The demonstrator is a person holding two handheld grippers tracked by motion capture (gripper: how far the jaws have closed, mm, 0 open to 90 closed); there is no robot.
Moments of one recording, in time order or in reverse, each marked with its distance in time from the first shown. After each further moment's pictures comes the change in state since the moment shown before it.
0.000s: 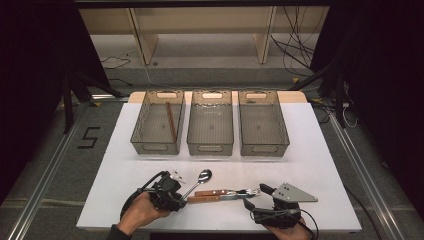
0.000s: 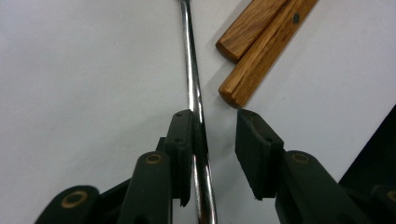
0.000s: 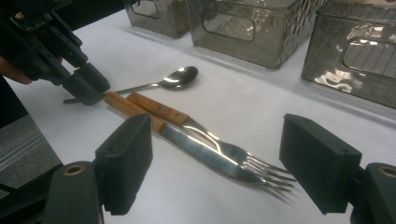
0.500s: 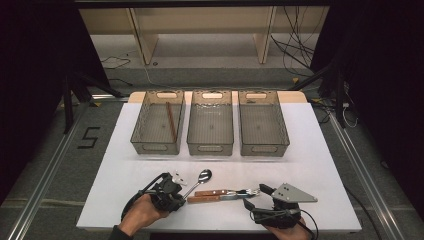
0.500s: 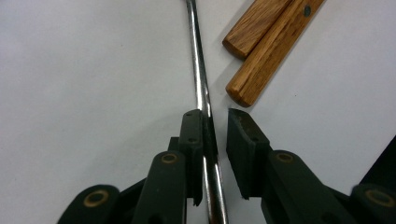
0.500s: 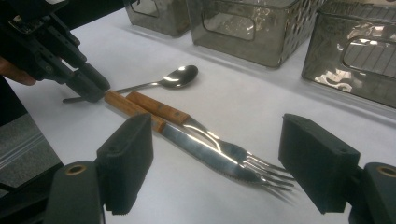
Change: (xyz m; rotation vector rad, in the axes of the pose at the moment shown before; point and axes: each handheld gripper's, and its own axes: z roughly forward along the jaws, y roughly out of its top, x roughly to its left) left arm -0.005 -0.002 0.001 -0.010 0.057 0.034; right arm 0.000 0.000 0.000 0.004 -0.001 -0.003
